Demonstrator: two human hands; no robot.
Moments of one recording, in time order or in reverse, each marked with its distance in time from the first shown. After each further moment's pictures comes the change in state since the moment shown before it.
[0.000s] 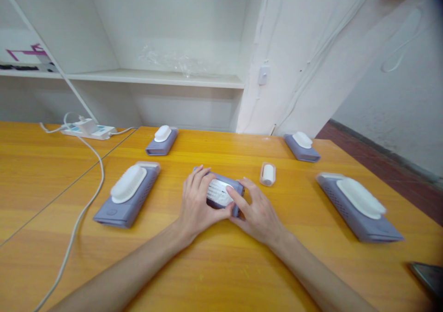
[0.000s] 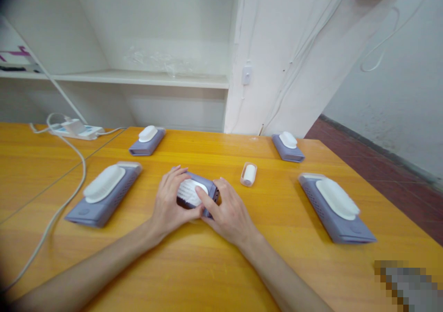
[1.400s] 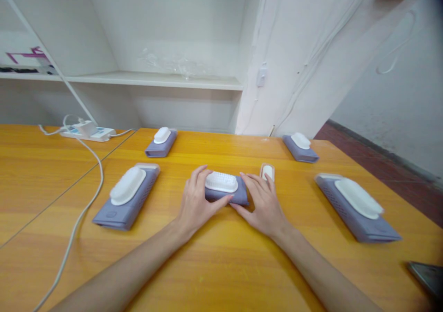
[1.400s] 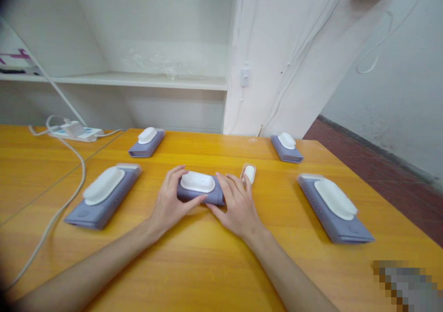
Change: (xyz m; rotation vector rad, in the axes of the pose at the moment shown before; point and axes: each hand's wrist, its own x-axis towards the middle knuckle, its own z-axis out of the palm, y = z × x) left_hand 0.003 -0.006 0.007 -0.044 -0.053 -0.135; right_hand -0.002 0.019 -0.003 0.065 -0.075 0.253
